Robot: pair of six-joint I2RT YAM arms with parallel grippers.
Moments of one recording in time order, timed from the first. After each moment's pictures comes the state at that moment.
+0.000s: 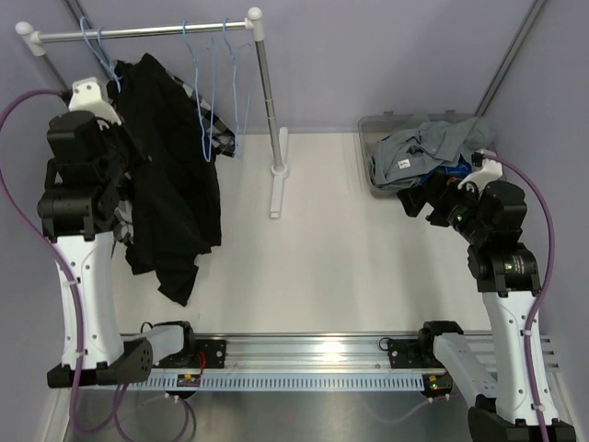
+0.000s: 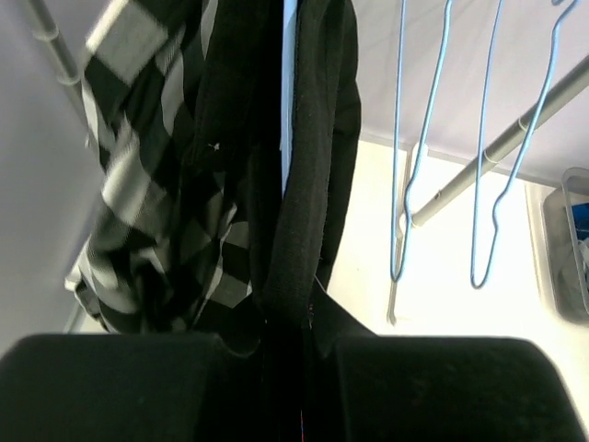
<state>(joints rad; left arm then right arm) 0.05 1.21 1.85 -0.93 -0.05 -0.21 0.02 0.78 1.12 -0.62 -0.30 0.41</state>
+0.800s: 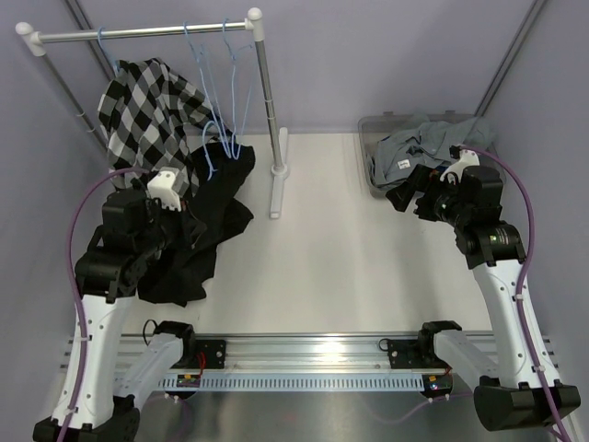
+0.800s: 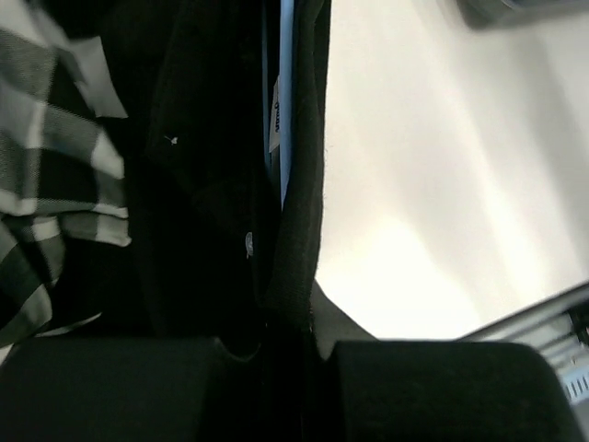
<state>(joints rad) -0.13 0.79 1.18 -0.95 0.30 -0.10 0.07 0.93 1.12 -0.63 -0.28 0.41</state>
